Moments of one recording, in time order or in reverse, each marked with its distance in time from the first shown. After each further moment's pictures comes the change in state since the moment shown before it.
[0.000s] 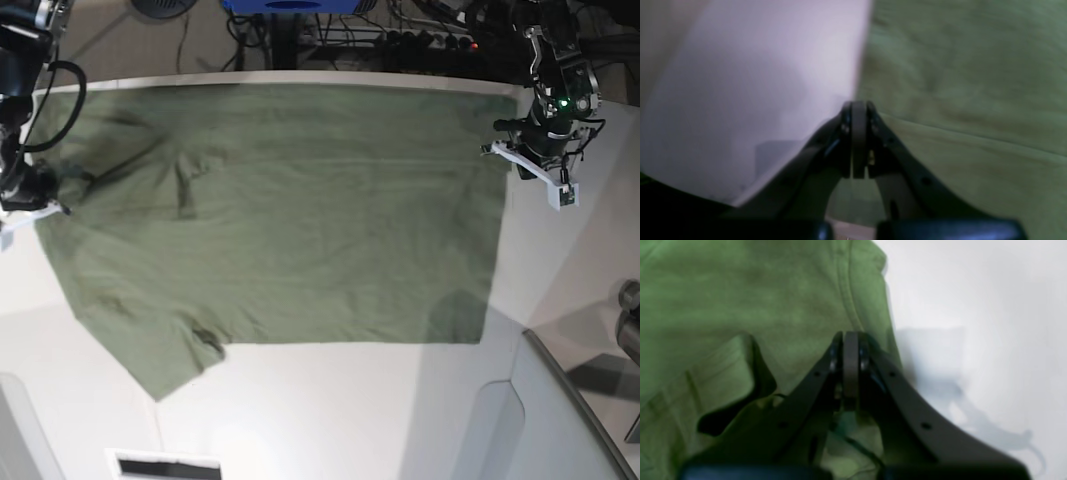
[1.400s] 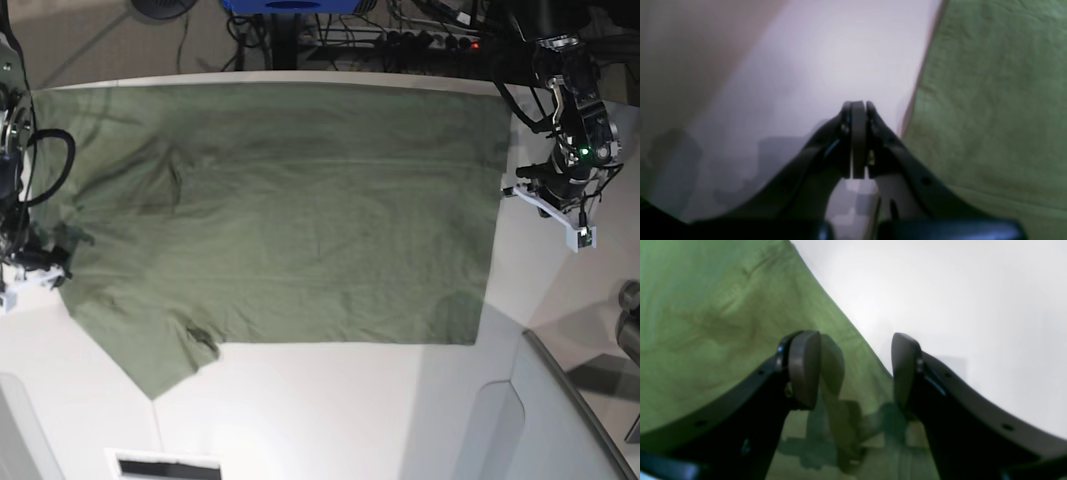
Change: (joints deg) left arm -9.7 -5.0 -0.1 -6.4 0.4 0.0 3.0; right arm 25.7 6.4 -14.0 -41.8 0.0 6.8 28.1
